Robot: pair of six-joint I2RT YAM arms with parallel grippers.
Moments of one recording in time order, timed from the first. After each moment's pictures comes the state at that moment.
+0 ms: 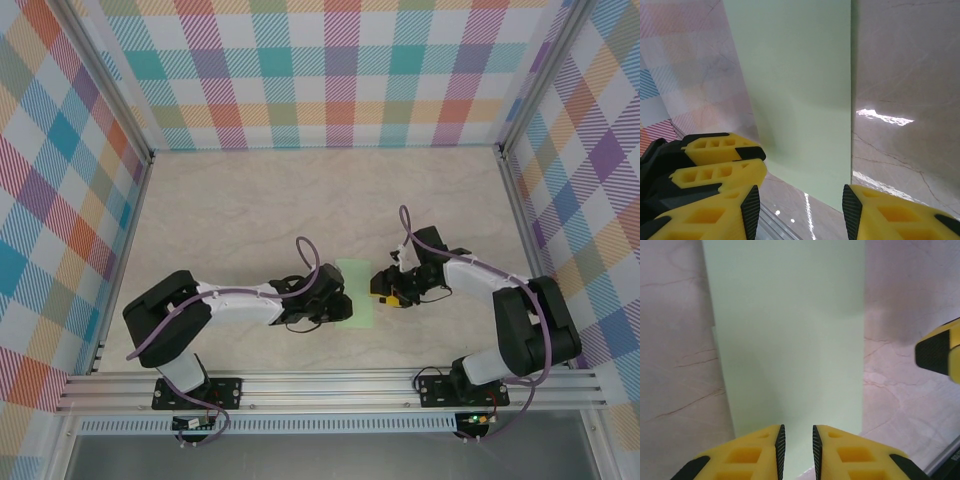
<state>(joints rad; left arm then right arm) -1.01 1.66 0.80 -0.06 0.09 -1.01 0.31 1.46 0.68 -0.50 -0.76 0.51</state>
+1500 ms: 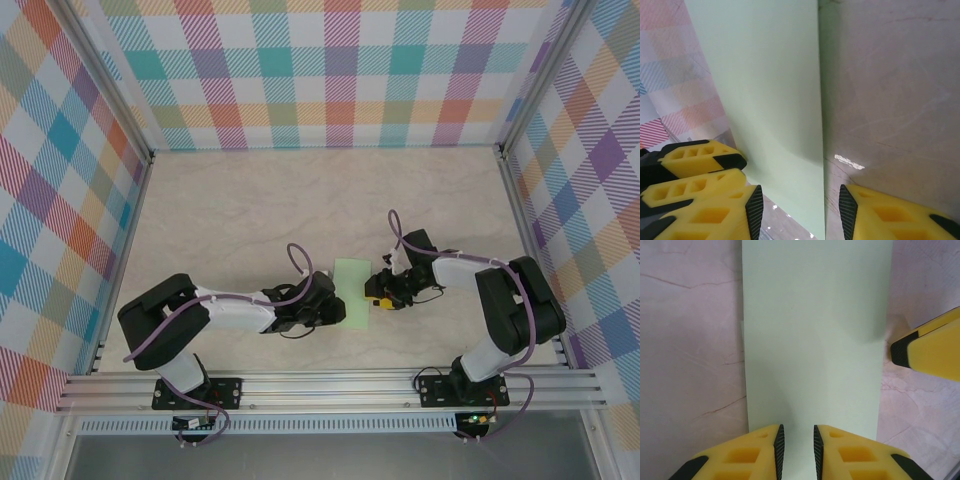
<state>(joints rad) -1.01 1.61 0.68 0.07 0.03 -1.02 0.36 1.59 0.68 -0.39 -0.75 0.53</state>
